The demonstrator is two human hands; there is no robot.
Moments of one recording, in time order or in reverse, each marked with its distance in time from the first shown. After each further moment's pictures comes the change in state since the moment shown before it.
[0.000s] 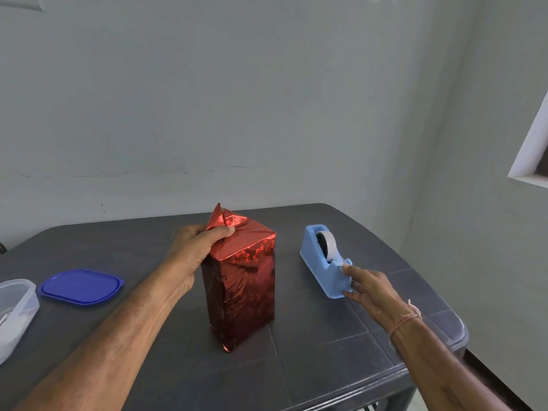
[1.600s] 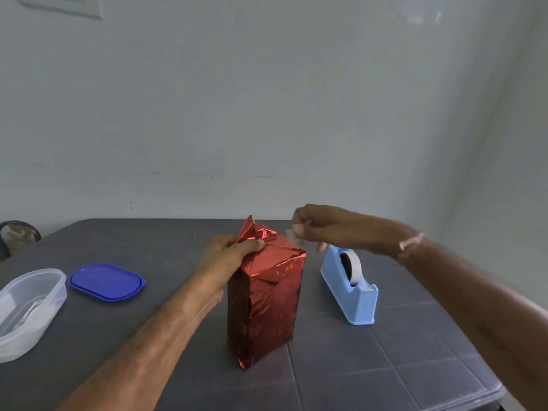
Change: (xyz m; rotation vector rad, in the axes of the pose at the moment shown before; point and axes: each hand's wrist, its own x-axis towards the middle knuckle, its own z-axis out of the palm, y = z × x) left_hand -0.012 0.008 0.002 -0.049 -0.012 0.006; right_hand -0.090 -0.162 0.125 -1.106 -0.778 -0.732
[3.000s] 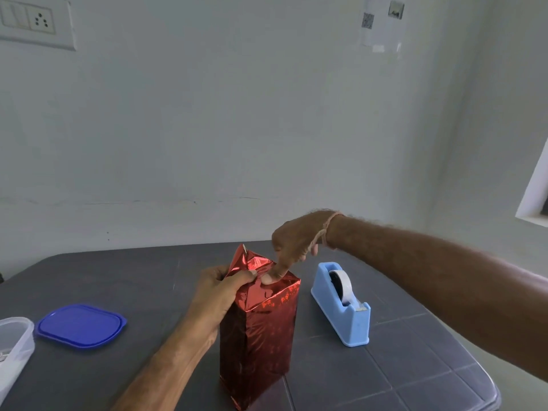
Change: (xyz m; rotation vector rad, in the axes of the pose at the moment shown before) left_hand -0.011 0.005 0.003 -0.029 -0.037 0.029; right_hand 0.061 -0.030 -0.010 -0.501 -0.307 0.398
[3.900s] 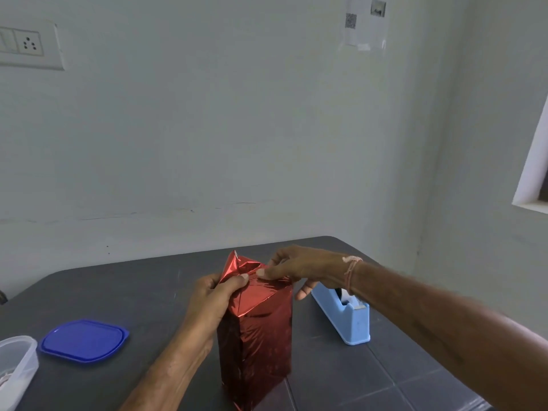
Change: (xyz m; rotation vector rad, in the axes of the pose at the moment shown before) left_hand 0.011 -0.010 0.000 0.042 0.048 -0.006; right_hand 0.015 0.031 0.066 0.840 0.132 -0.081
